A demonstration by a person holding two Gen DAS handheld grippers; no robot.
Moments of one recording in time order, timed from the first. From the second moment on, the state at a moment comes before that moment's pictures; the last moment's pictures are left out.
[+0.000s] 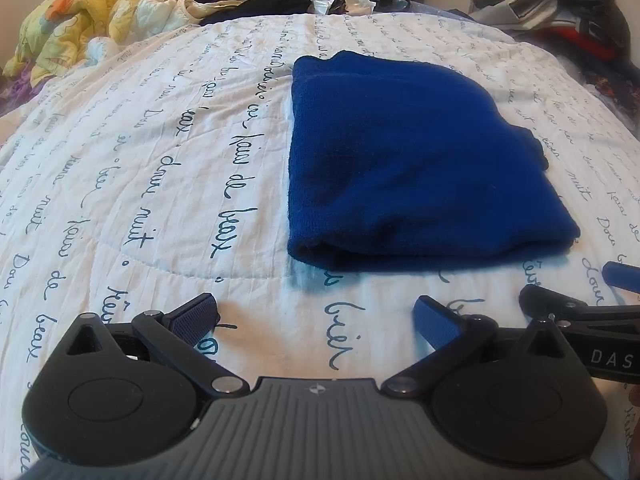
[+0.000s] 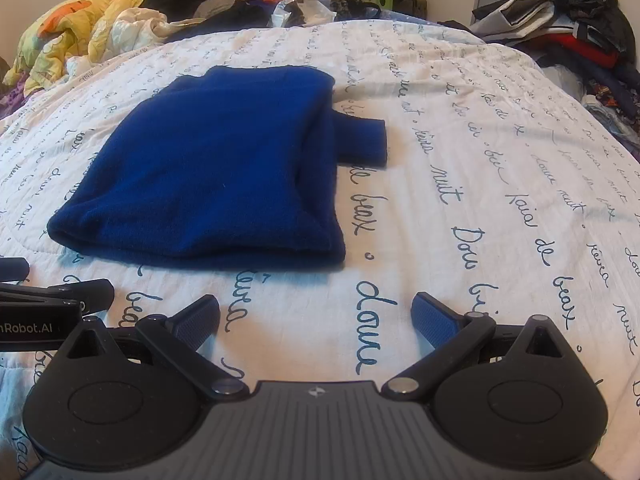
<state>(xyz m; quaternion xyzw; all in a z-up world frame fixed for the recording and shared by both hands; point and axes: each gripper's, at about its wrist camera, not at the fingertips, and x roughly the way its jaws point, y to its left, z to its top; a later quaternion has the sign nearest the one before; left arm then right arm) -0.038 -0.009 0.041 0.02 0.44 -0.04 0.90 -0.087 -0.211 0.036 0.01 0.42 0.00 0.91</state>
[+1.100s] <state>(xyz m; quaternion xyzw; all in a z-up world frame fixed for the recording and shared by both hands) -0.051 -0.013 0.071 0.02 0.43 -0.05 0.90 -0.085 -0.210 0.049 0.01 0.46 0.01 0.89</state>
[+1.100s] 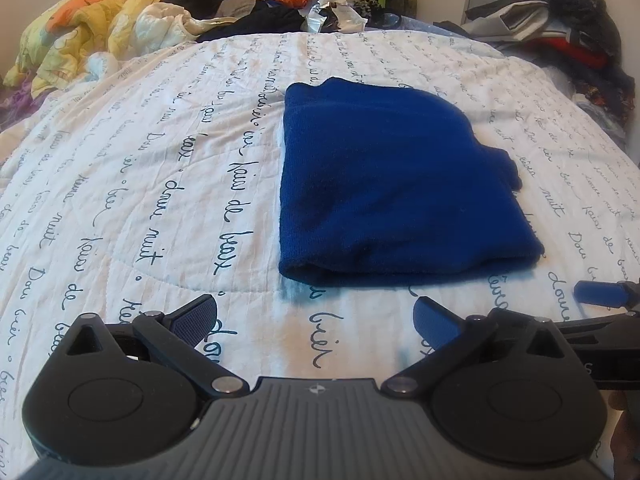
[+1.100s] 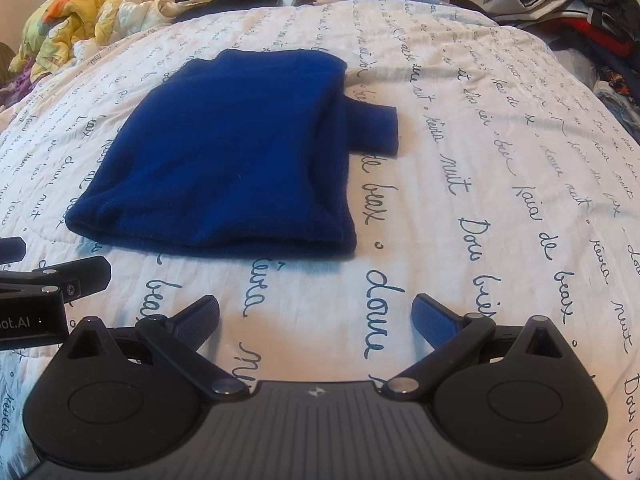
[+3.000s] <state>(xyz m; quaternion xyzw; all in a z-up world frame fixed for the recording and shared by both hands) -0.049 -0.008 0.068 0.01 0.44 -0.05 0.90 -0.082 -0.211 0.048 0.01 0.46 0.03 0.89</state>
